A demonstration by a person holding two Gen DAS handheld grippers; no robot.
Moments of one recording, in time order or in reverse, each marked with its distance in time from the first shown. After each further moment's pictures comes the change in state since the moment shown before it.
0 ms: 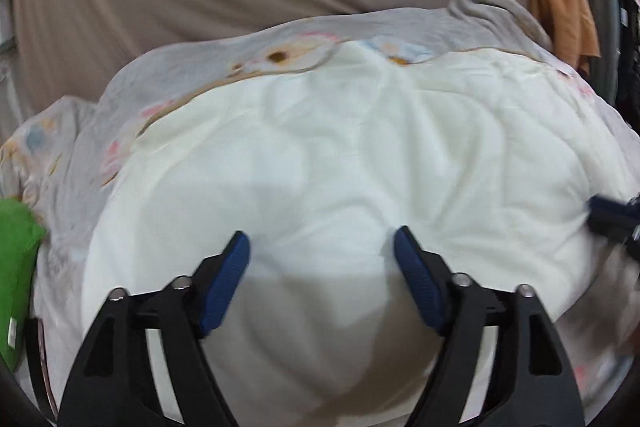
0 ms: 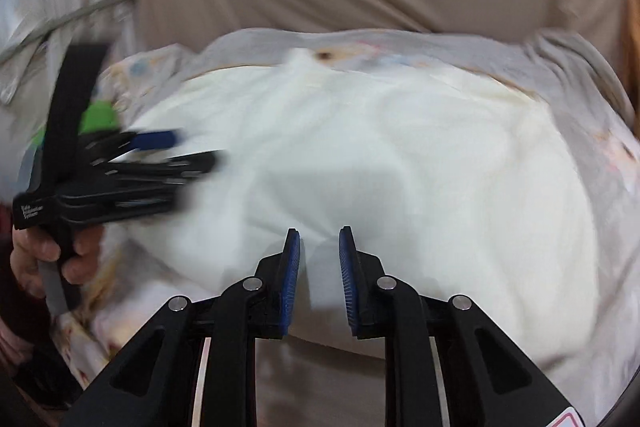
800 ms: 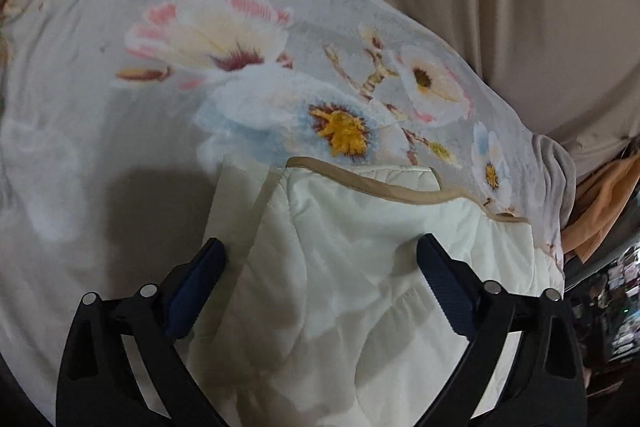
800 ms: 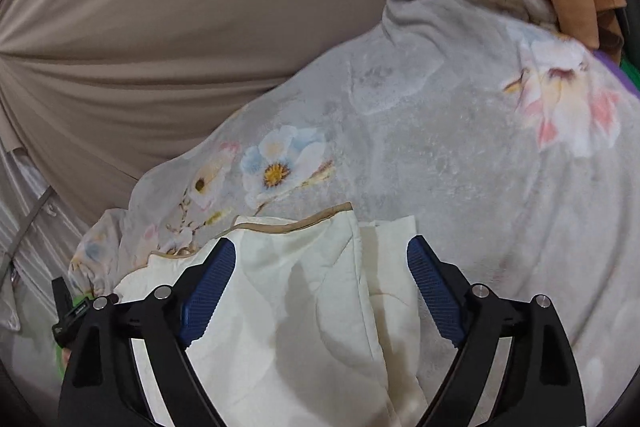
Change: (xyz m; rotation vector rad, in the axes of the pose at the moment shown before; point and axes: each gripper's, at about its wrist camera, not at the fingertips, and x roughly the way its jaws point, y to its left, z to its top) left arm 0.100 0.192 0.049 -0.686 0.223 -0.236; right arm 0.022 -0.178 0.106 0.518 -0.075 -0.011
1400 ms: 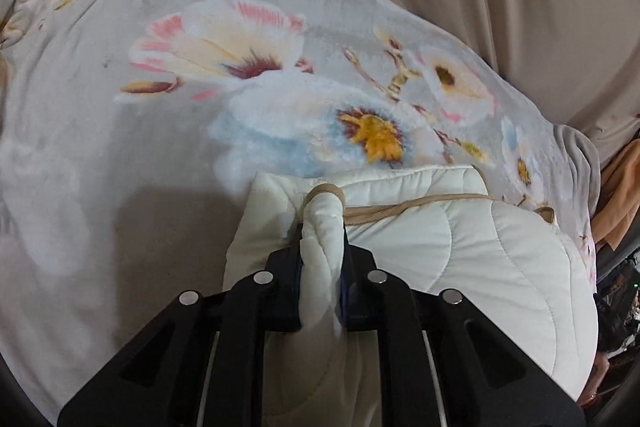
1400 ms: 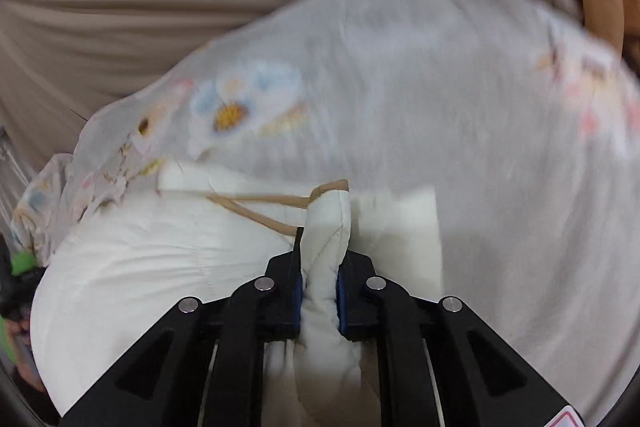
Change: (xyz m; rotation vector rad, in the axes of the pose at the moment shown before) left arm 0.016 0.005 -0.009 0.114 -0.108 0.094; right arm 0.086 0.004 -0.024 -0.119 0.117 -0.141
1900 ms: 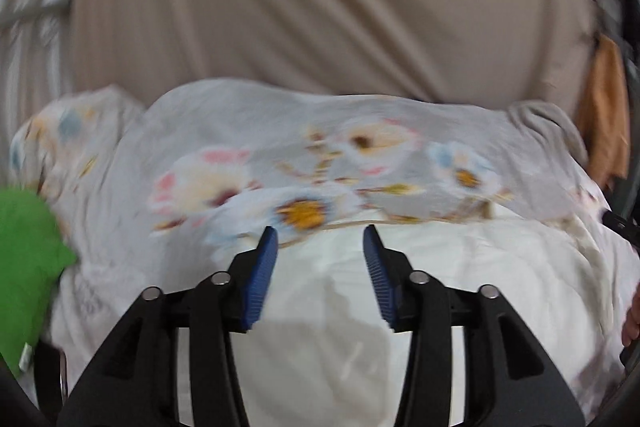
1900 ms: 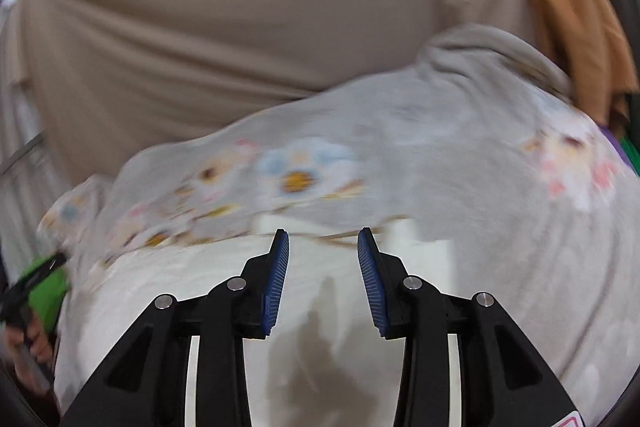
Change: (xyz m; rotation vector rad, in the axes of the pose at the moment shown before) left arm -0.122 -0.117 -0.034 0.406 -0.297 0.049; right arm -0.114 0.080 -0.019 -0.172 -0.256 0.085
